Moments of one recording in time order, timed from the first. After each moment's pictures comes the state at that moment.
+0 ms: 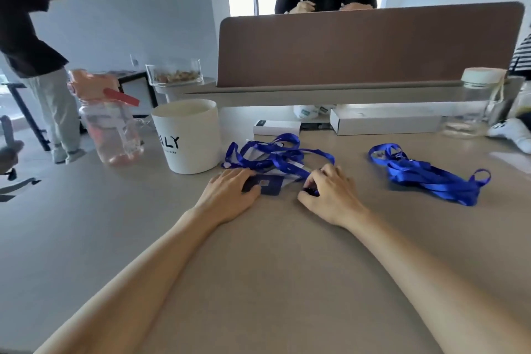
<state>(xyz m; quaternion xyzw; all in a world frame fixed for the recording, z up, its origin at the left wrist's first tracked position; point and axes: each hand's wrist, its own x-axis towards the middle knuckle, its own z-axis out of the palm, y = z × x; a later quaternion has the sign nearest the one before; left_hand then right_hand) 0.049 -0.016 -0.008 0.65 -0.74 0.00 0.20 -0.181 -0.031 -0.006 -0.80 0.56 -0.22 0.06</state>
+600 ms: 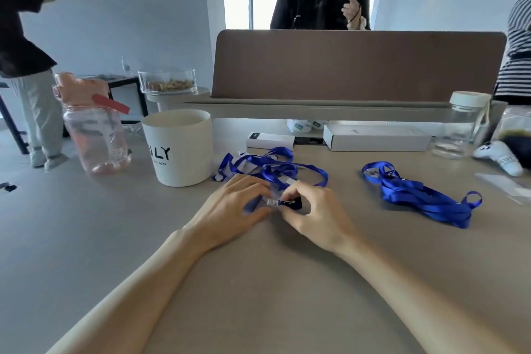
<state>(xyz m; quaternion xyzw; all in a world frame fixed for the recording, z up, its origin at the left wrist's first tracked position) 0.039 -0.006 -0.003 0.45 -0.83 0.06 0.33 -0.169 -0.003 0.010 -0.81 0.38 -0.42 0.17</state>
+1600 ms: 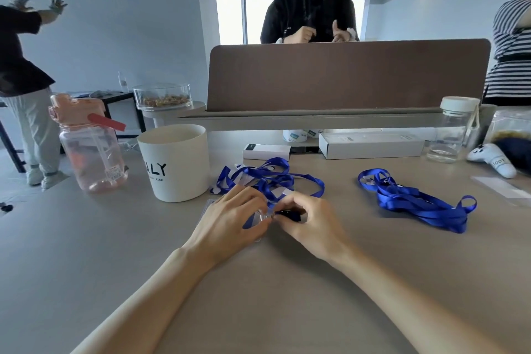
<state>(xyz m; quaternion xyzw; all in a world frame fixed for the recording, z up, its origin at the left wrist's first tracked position) 0.029 0.003 0.003 0.43 -0.82 0.16 0.35 -0.165 0.000 0.013 -0.77 0.38 -0.44 0.27</state>
